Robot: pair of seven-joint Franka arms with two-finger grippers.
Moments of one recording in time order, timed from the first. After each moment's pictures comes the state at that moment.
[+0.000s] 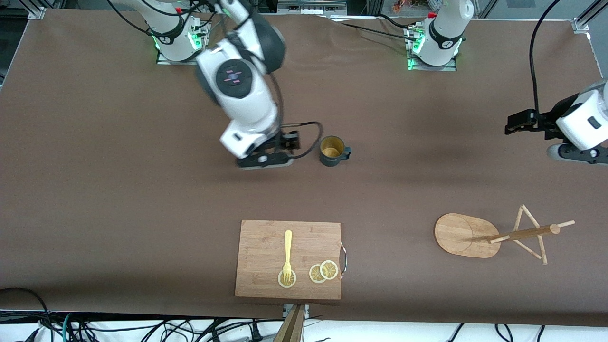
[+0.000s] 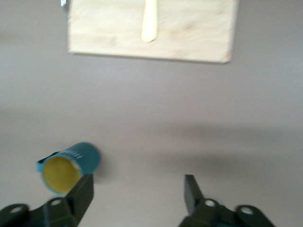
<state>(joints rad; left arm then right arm) 0.13 0.22 -0.17 -1.41 0.01 1.40 0.11 0.62 0.49 -0.05 -1.37 0.11 1.92 0.50</state>
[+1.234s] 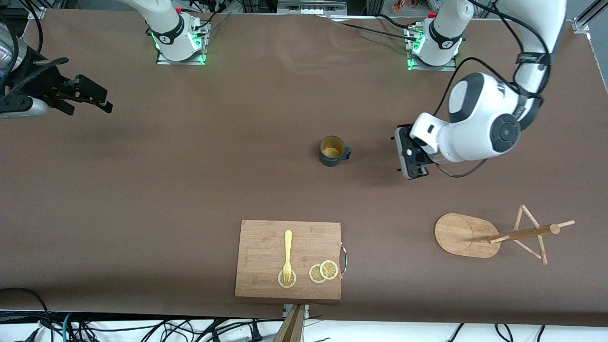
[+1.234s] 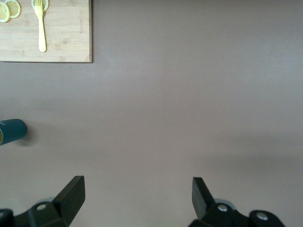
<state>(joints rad) -0.01 0.31 -0.32 -1.88 -0.36 2.06 1.21 0.49 -0.03 -0.42 -1.63 0.10 1.61 0.07</state>
